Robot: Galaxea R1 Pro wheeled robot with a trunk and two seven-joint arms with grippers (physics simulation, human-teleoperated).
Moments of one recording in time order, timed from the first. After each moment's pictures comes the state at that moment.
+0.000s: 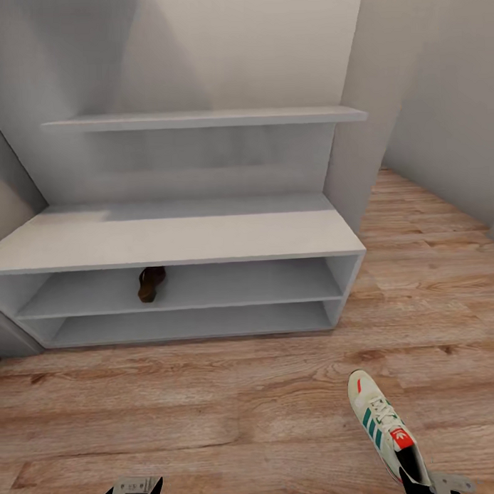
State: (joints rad) left arm -0.16 0.11 0.04 -0.56 0.08 -0.29 -0.18; right arm -0.32 -0.20 -0.58 -0.21 0.25 -0.51 0.23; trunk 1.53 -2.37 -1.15
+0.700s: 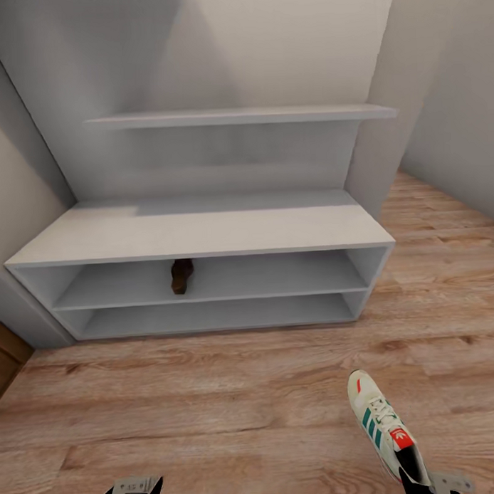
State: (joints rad) left arm -0.16 0.11 0.04 -0.56 0.09 -0.29 -0.18; right arm -0.32 -0.20 -0.58 -0.21 0.25 -0.51 0.23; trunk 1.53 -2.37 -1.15
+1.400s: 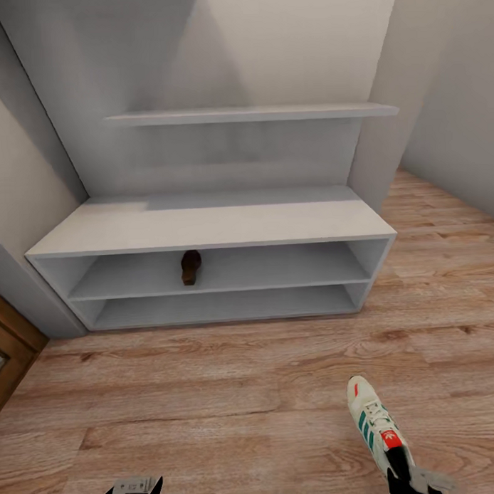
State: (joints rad) left arm -0.16 0.11 0.04 -0.56 0.09 -0.29 -0.17; right arm -0.33 -0.09 -0.56 -0.28 0.30 -0.35 -0.02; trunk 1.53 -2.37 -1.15
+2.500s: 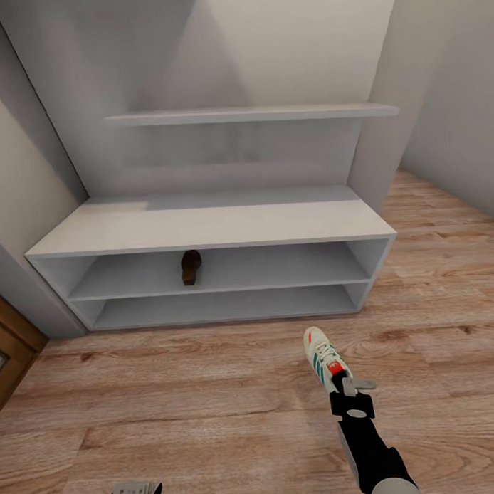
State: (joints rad) left arm -0.16 0.11 0.04 -0.54 0.09 -0.29 -0.18; right arm -0.49 0.16 -0.38 -0.68 0.43 0.17 -0.20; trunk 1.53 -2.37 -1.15
